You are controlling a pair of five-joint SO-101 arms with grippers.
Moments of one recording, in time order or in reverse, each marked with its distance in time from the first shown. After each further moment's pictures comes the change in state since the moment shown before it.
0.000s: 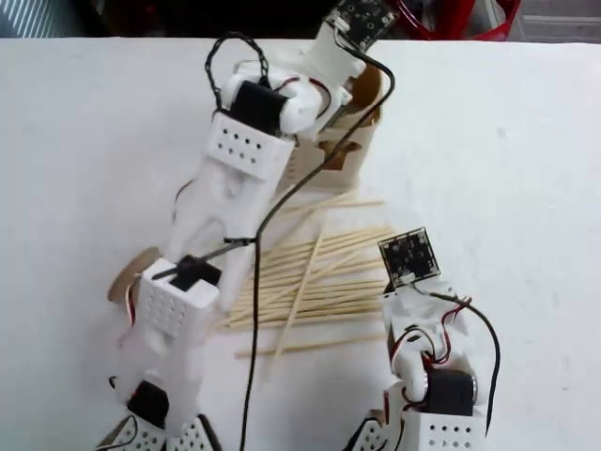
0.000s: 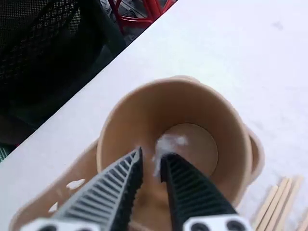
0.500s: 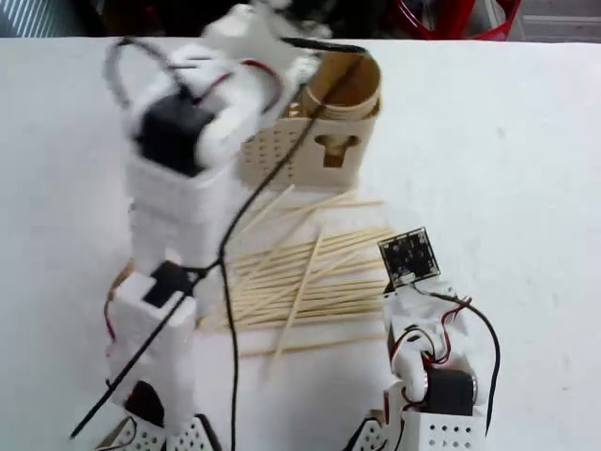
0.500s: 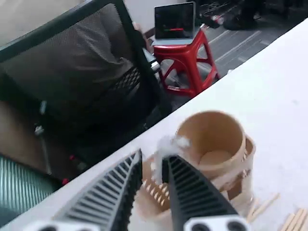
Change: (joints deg) left arm -6.2 -12.4 -23.9 18.3 -0.2; right arm 0.0 0.0 0.0 0.0 0.0
